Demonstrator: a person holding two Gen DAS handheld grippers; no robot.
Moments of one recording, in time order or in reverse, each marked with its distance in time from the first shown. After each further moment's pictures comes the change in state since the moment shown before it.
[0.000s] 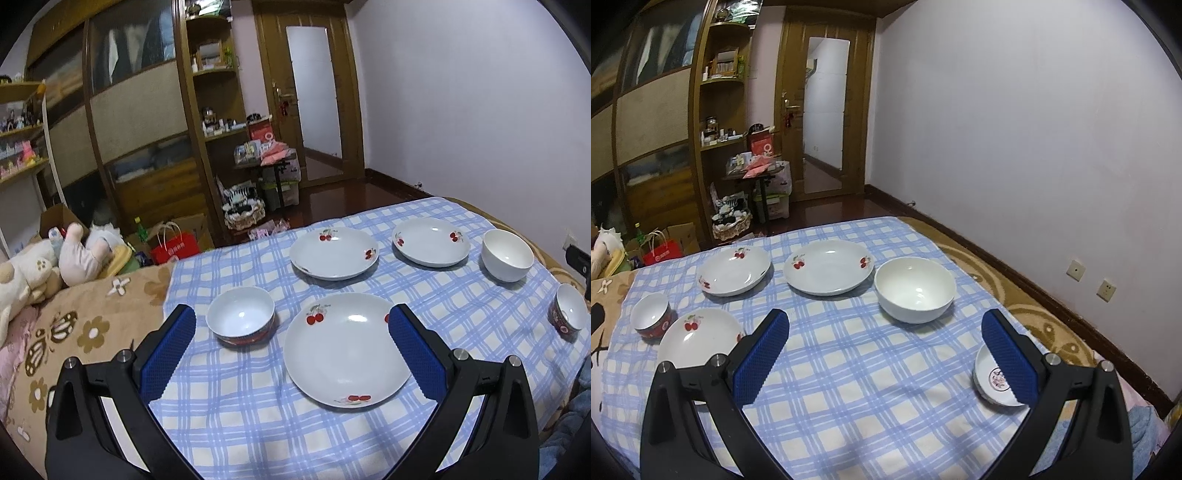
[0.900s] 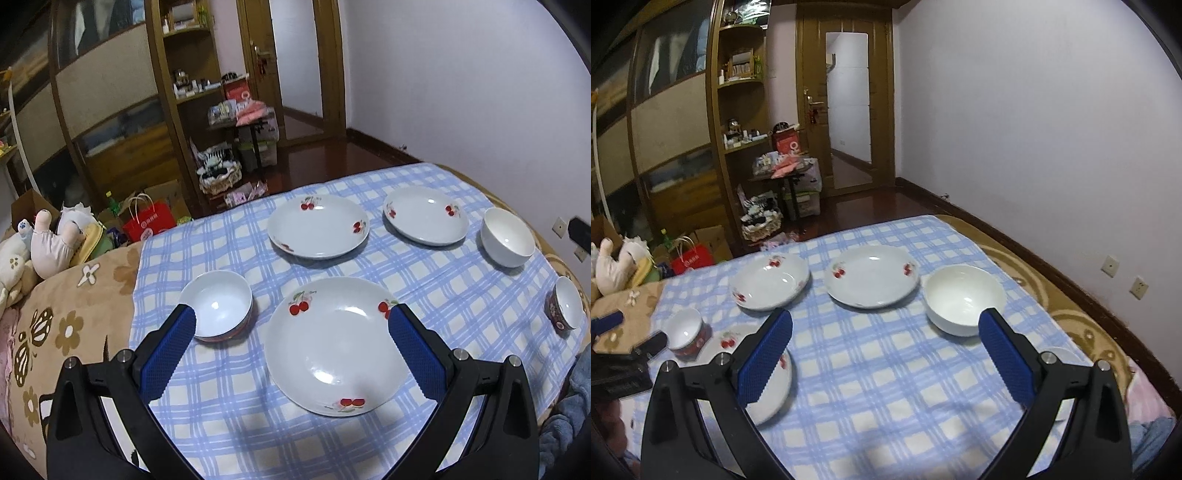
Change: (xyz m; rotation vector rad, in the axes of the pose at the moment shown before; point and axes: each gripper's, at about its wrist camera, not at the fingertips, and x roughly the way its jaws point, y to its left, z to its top) left arm 0.068 -0.011 0.027 0.031 0.194 -0.078; right arm 0.022 0.034 0.038 0.026 0.045 0.132
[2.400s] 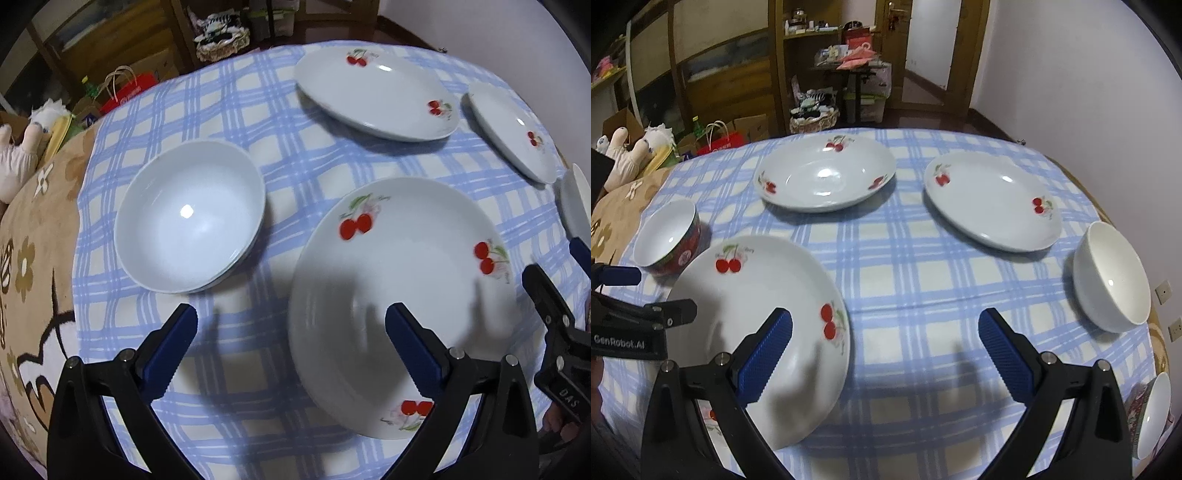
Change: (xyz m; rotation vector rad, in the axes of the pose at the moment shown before) left arm 0.169 0.040 -0.030 -0.118 0.521 -0.019; right arm 0.167 0.111 -0.066 -0.248 0.332 0.152
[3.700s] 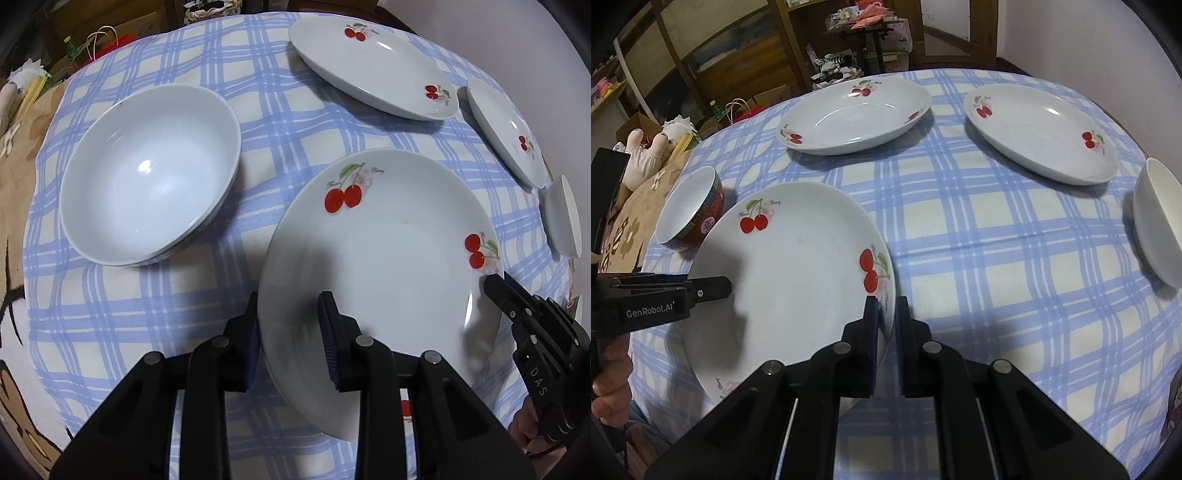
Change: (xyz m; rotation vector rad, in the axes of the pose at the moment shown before) left arm 0.032 0.004 -0.008 -0.064 0.080 -0.143; right arm 0.029 0.006 -0.018 0.075 0.178 0.186
